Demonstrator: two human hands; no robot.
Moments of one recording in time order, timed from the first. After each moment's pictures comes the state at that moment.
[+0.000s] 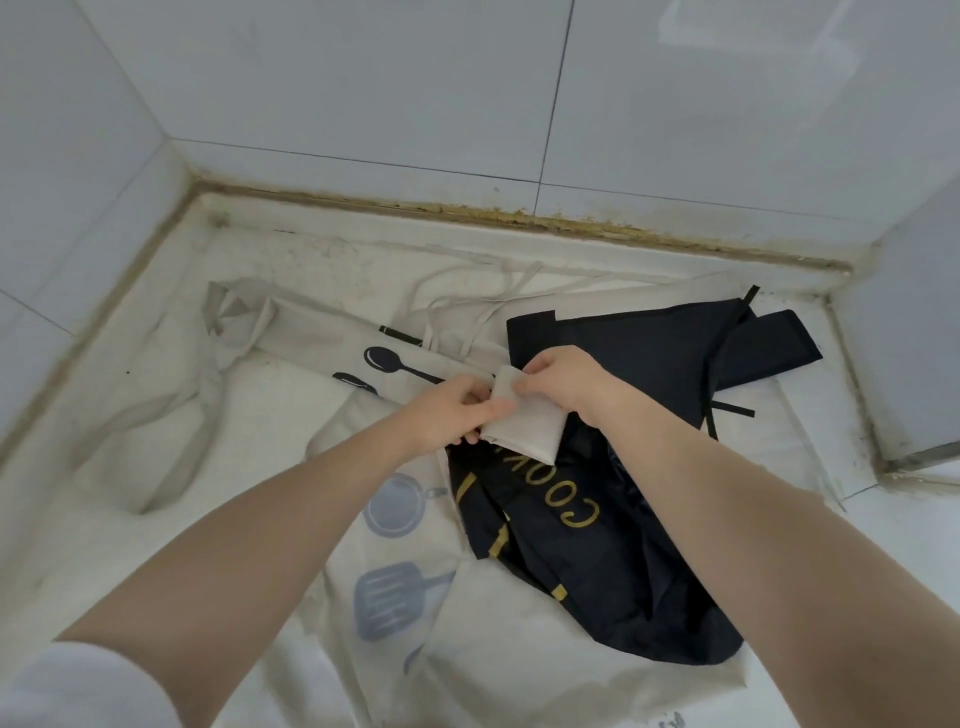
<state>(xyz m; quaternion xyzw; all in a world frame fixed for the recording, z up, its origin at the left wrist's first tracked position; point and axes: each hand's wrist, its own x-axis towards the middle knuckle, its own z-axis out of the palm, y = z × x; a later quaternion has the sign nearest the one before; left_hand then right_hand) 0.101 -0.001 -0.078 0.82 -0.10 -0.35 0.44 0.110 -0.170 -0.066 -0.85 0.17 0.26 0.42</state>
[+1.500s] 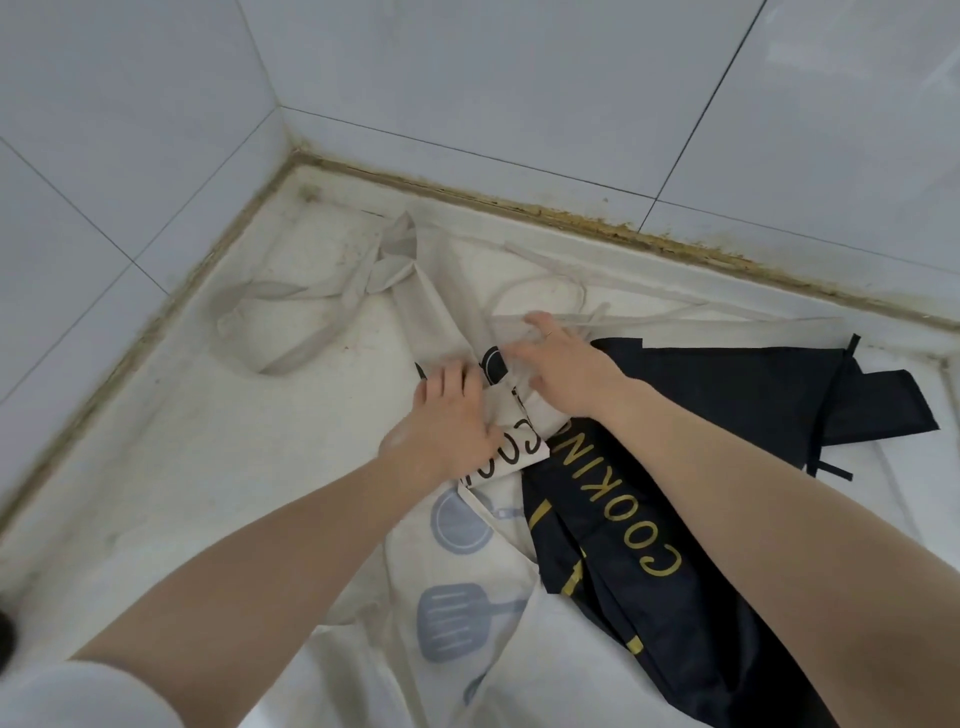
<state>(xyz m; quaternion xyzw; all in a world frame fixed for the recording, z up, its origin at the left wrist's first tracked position) 0.102 0.062 -0.109 0.98 -0.10 -0.14 0.11 0.156 -0.097 -0.076 -0.96 -0.21 0.20 0.05</state>
